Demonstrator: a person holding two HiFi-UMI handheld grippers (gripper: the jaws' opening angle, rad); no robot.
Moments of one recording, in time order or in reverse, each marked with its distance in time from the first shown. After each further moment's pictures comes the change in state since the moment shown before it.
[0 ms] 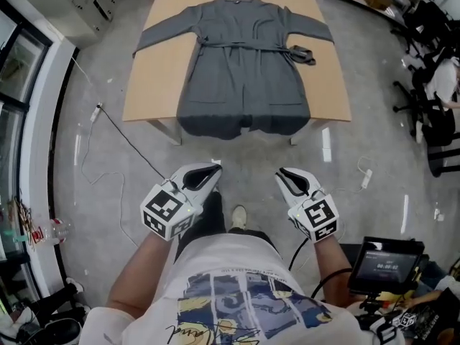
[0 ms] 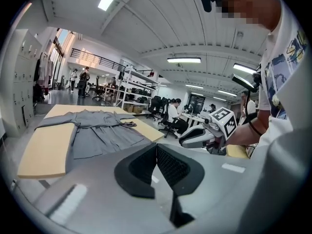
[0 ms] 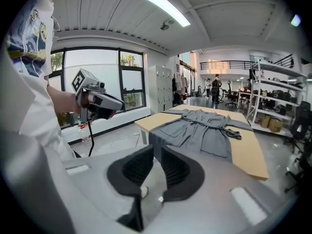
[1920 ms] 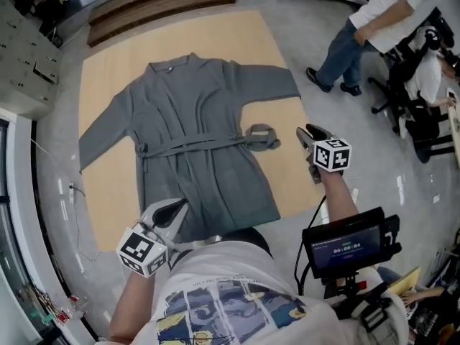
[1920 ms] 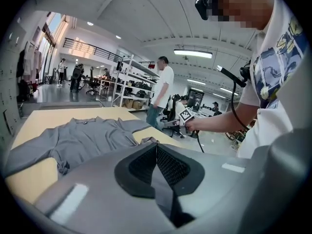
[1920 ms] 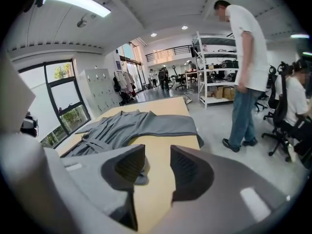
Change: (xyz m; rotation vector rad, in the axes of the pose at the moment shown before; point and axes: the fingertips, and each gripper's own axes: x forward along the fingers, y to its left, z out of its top) left arm 0.236 0.230 0.145 -0.013 0.099 -0.065; right arm 0.142 -0.571 0.002 0.486 0.072 -0.389
